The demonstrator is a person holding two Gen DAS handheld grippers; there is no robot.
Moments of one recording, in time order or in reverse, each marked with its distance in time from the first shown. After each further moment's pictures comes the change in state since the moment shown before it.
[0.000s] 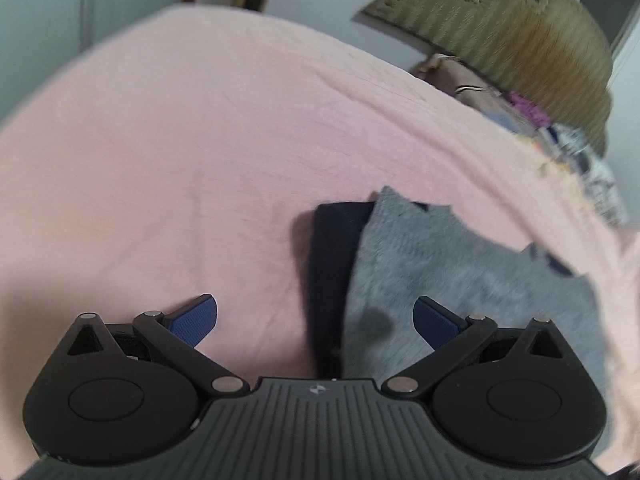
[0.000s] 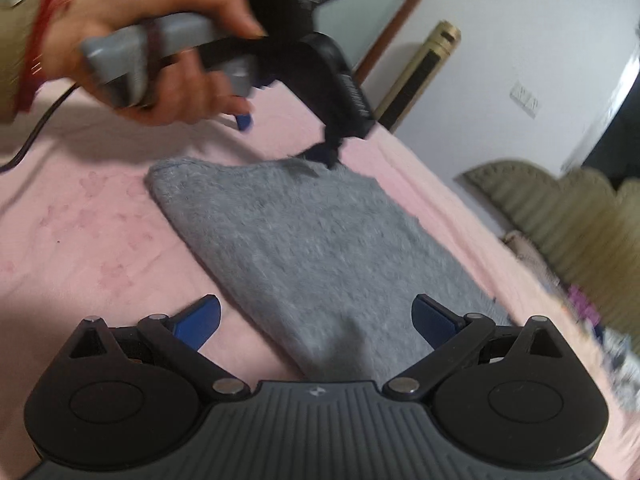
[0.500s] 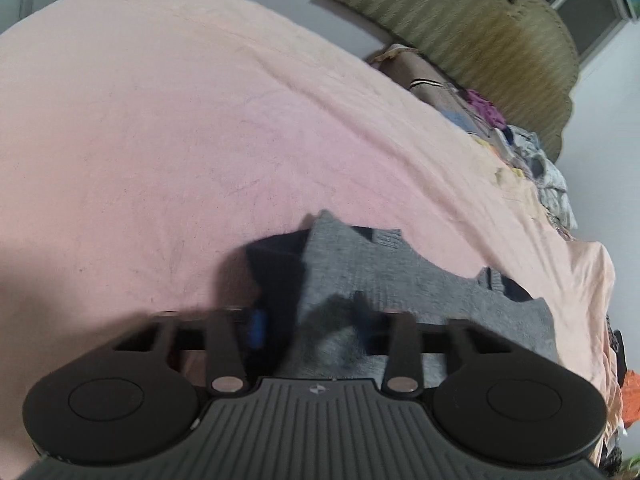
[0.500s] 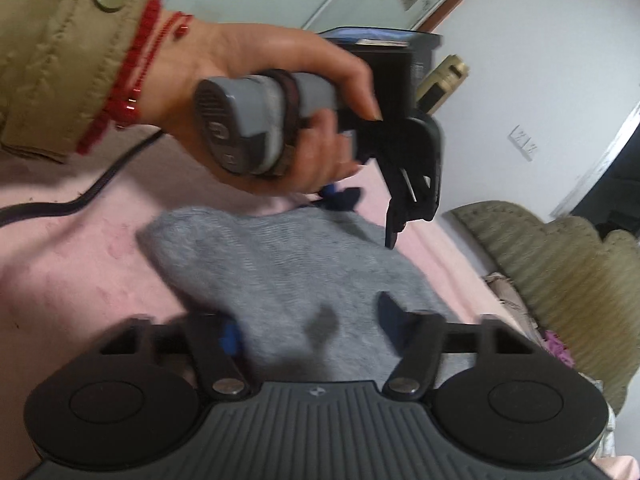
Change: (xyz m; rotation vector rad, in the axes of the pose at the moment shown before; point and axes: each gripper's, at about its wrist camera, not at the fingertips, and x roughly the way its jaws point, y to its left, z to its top) left arm 0.057 -0.023 0.029 -0.029 0.045 -0.139; right arm 0.043 0.027 0.032 -0.083 -0.042 -0.050
